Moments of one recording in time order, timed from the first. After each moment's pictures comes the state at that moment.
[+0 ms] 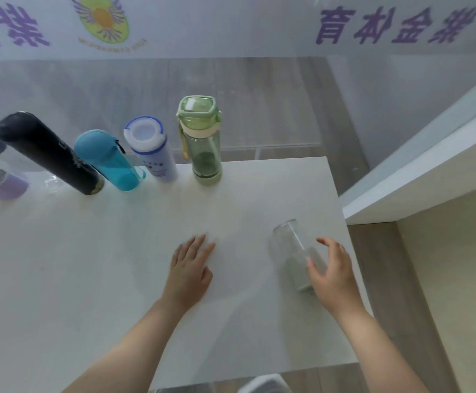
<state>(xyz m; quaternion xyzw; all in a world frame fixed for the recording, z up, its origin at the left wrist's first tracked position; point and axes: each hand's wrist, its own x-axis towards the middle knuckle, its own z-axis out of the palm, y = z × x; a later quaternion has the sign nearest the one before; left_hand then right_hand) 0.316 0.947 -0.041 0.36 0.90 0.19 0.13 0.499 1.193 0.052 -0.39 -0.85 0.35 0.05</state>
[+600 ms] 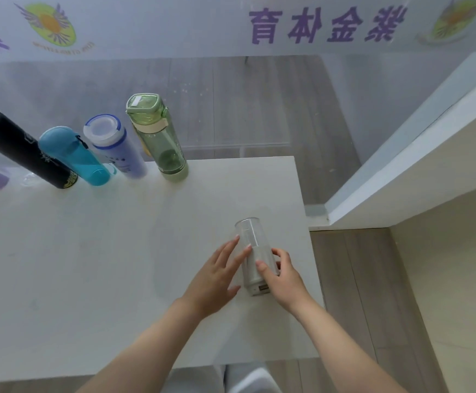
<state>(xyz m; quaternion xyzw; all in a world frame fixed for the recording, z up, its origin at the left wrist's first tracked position) 0.417 1.057 -0.015 0.50 0.82 0.23 0.16 0.525 1.219 0.036 -0.40 -0.71 0.58 -0.10</state>
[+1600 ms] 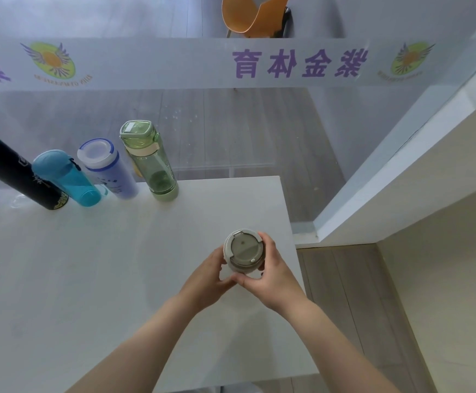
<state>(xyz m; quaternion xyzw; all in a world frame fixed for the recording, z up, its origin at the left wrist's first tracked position) 0.395 1.091 0.012 0.32 0.81 0.39 0.29 0.507 1.231 0.077 -0.27 -0.82 0.51 -0.01</state>
